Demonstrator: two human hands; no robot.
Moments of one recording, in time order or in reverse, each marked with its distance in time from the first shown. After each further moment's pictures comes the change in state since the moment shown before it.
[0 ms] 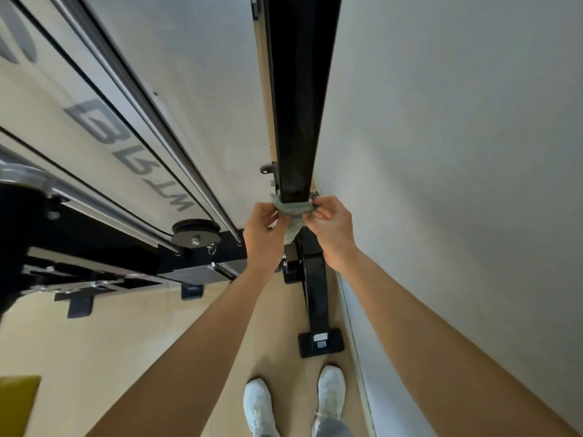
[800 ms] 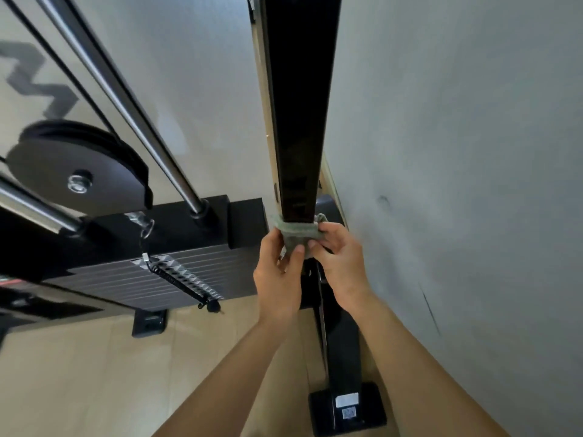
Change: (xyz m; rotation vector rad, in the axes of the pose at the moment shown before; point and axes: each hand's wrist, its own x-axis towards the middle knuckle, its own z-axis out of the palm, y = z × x) left_hand 0.013 -0.325 0.070 -0.106 -0.006 0.130; right_hand 0.095 0.327 -0.019 -0.070 -0.026 -0.195
